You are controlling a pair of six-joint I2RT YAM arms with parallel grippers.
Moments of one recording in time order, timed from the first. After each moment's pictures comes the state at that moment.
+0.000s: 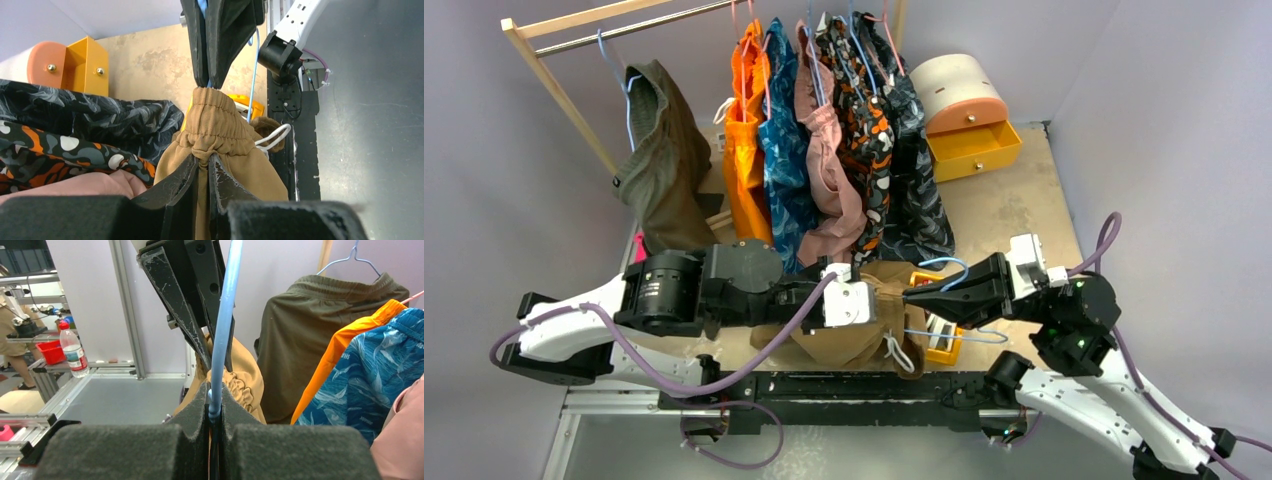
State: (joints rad) left arm -1.51 1.16 1.68 -0.86 -0.14 0.27; right arm 0.84 0.50 0.78 0.19 -0.64 0.33
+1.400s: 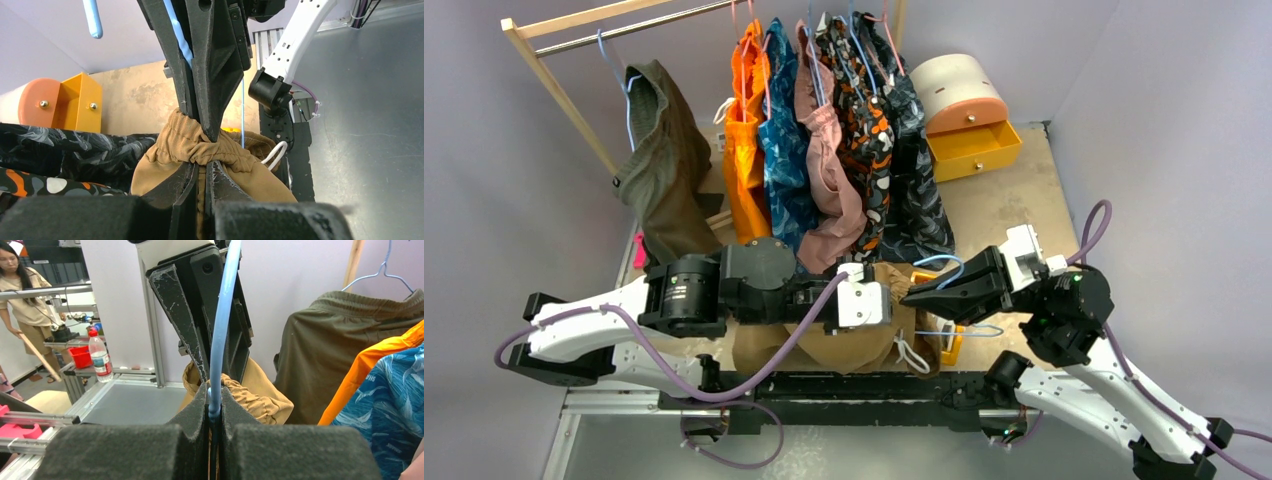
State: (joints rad) left arm -1.49 1.20 1.61 -0.65 -0.04 0.29; right arm 0.84 0.59 0.78 0.39 -0.73 0.45
